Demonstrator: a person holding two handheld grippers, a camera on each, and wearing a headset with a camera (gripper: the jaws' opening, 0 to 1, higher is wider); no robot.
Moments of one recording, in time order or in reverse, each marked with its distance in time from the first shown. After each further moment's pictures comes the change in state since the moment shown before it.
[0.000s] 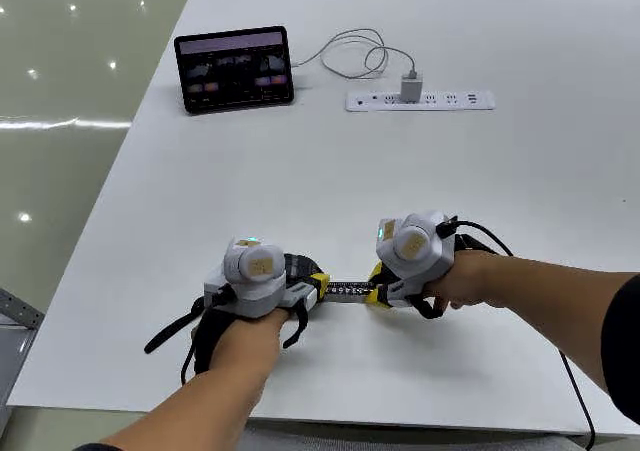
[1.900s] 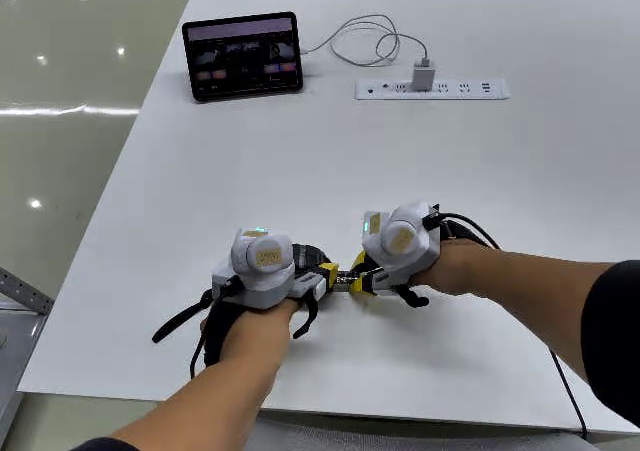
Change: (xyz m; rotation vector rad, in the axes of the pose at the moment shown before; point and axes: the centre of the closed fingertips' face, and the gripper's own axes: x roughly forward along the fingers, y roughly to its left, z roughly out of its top) left arm 0.000 0.003 0.003 -0.023 -0.004 0.012; right arm 0.020 0.001 0.033 -0.109 -0.054 0.018
